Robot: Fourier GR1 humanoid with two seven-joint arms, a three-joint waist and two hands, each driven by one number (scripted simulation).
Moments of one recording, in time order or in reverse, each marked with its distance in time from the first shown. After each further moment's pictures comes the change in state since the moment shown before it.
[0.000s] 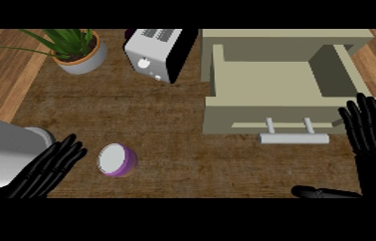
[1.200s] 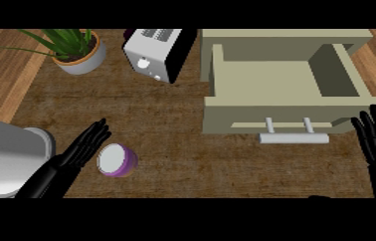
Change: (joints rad) left arm -0.103 -0.157 0.020 0.379 -0.276 -0.089 -0.206; right arm 0.061 0.010 -0.112 0.044 -0.046 0.122 -0.100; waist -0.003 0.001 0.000
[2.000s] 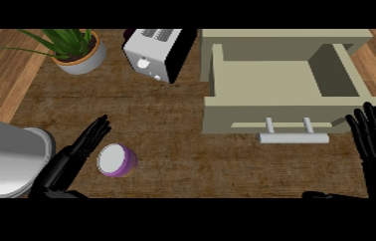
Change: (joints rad) left arm -0.093 0.004 0.071 0.322 -0.151 -0.001 -0.239; right arm -0.024 0.038 -0.005 0.020 0.036 0.017 -0.009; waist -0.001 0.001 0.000
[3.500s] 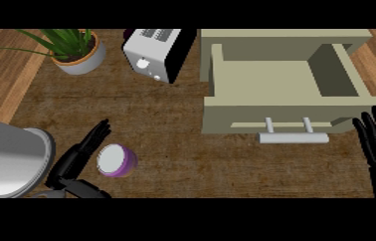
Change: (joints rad) left arm -0.200 0.070 0.066 0.610 -0.162 0.027 -0.379; right arm 0.021 0.021 -0.024 -0.047 -0.007 0.029 0.016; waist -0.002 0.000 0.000
